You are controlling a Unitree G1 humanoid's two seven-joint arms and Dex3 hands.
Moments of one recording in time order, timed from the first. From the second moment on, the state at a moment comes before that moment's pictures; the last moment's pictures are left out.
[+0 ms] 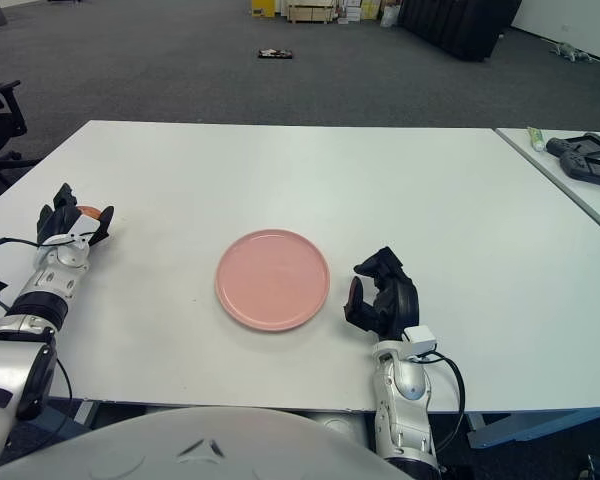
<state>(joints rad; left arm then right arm) -0.42 0.40 -0.01 0.94 0.35 0.23 0.34 0.34 0.03 -0.11 0.04 0.14 -0.42 0.07</state>
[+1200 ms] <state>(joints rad) -0.35 0.40 -0.04 0.95 0.33 -0.01 0.42 0.34 0.03 -0.13 0.04 0.14 -0.42 0.07</state>
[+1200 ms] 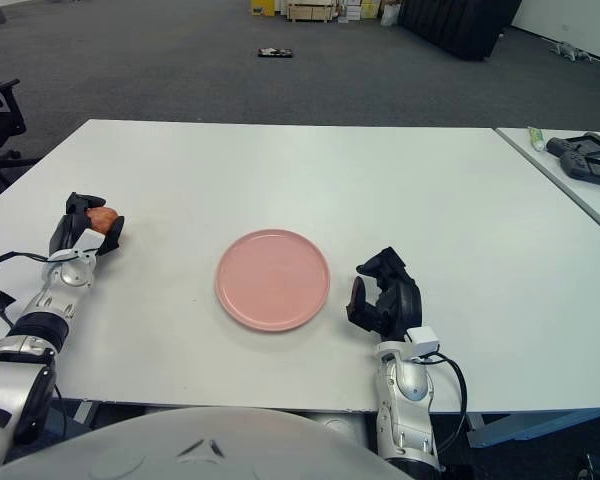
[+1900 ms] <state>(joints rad) -0.38 0.42 -0.12 0.98 0.40 -0.02 0.47 0.34 0.03 -0.13 0.04 0.15 -0.42 0.07</state>
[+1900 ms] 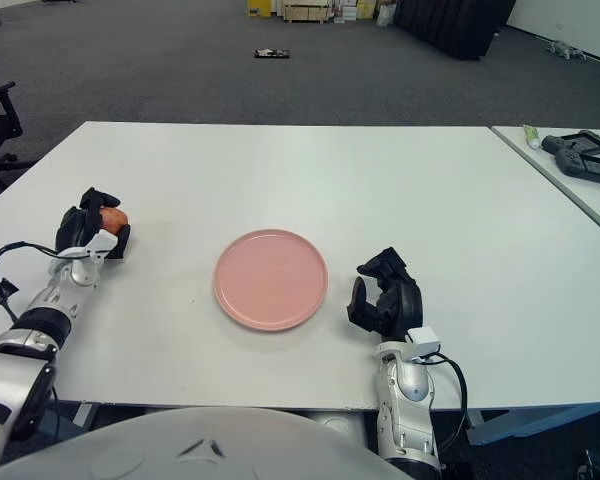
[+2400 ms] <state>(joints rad) -0.37 0.43 -0.14 0.98 0.40 -0.09 0.47 0.34 0.04 -0.13 0.04 0.15 -0.42 0.08</state>
